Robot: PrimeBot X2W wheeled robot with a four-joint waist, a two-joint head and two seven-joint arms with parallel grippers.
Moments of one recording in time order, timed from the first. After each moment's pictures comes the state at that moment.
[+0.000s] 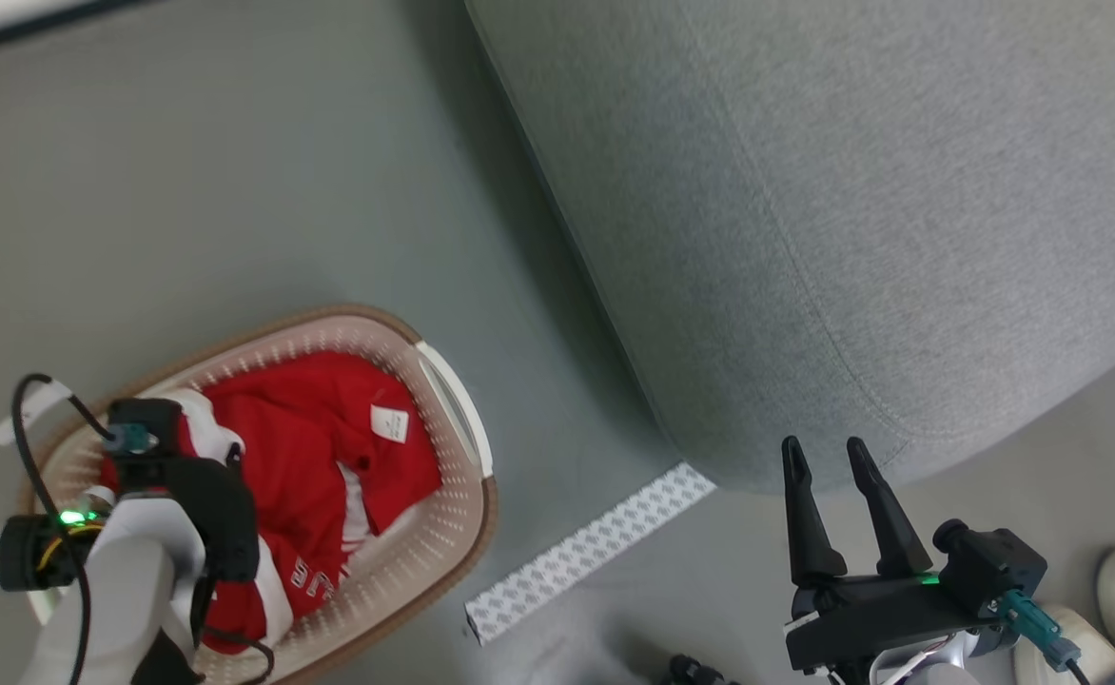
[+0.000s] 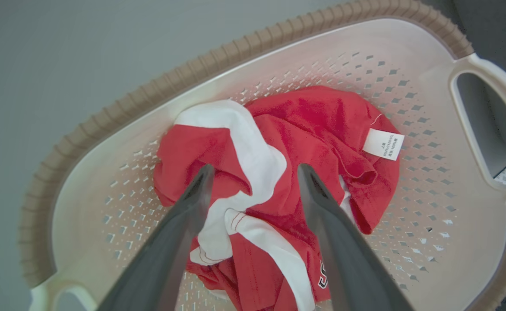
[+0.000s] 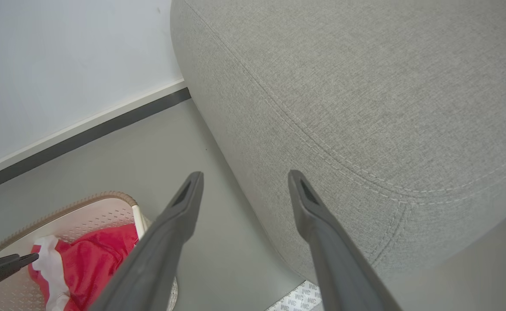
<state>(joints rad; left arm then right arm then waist) -0.77 0.18 -0.21 0.98 -0.18 0.07 0.06 -0.15 -0.05 0.24 0.17 0.32 0.13 -0.26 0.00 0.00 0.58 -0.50</state>
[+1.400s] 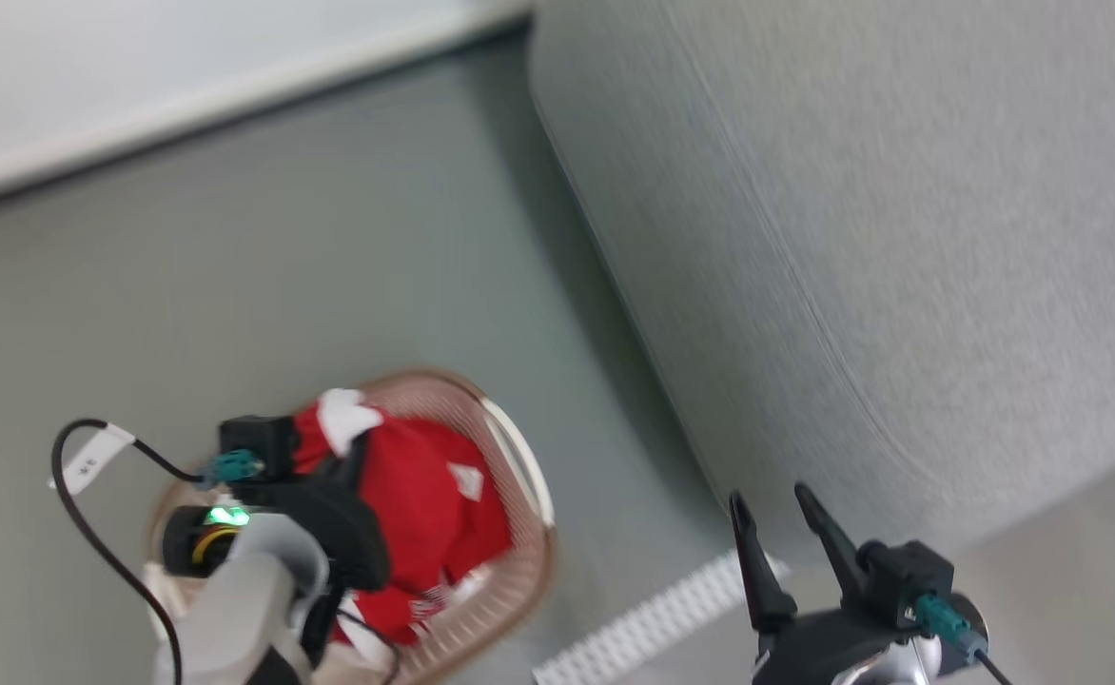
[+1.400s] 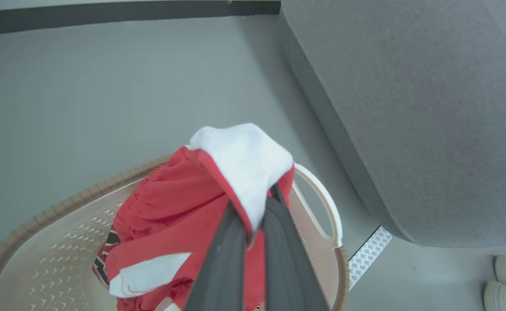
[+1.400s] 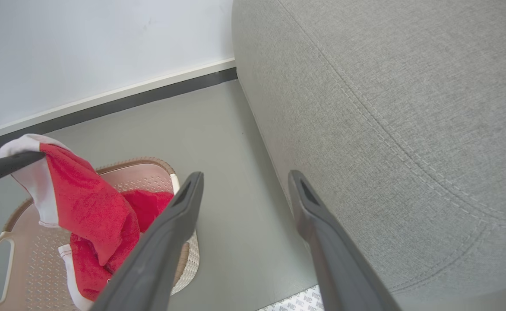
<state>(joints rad) -0.75 0.06 -0.32 0.97 -0.38 -0.09 -0.16 -0.17 -0.05 0.29 0.32 0.16 0.13 -0.23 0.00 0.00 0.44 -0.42</state>
